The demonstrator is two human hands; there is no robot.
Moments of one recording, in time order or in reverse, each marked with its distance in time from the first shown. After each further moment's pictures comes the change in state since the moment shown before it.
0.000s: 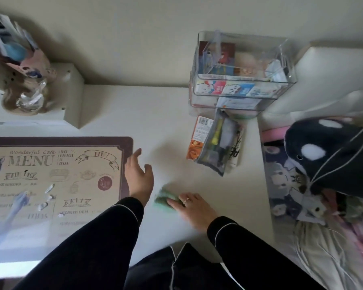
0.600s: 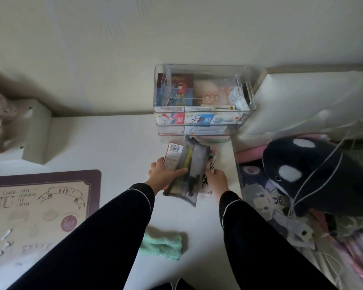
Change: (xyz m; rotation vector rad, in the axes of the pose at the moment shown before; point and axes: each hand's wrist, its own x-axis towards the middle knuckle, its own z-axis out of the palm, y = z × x) left_hand 0.050 0.096 0.133 0.168 -0.636 -0.250; right_hand 0.010 0.172 -0.094 1.433 0.539 1.038
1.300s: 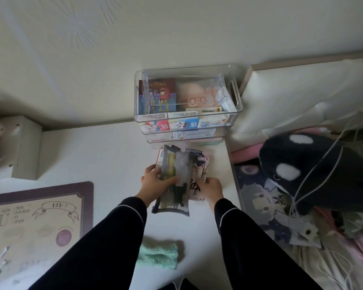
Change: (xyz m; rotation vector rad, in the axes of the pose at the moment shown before) left_hand 0.001 -0.004 0.006 0.012 0.009 0.071; right_hand 0.002 0.012 0.000 0.078 -0.028 -0.033
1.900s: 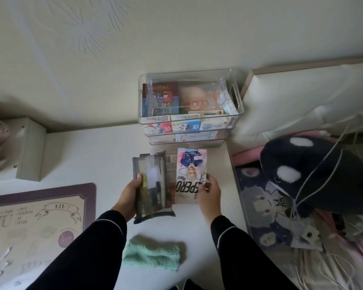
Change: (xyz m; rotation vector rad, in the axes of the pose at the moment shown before) left_hand -0.014 -0.048 -0.043 -0.922 -0.170 -0.304; right_hand -0.034 0.005 0.014 0.192 0.097 -0.179
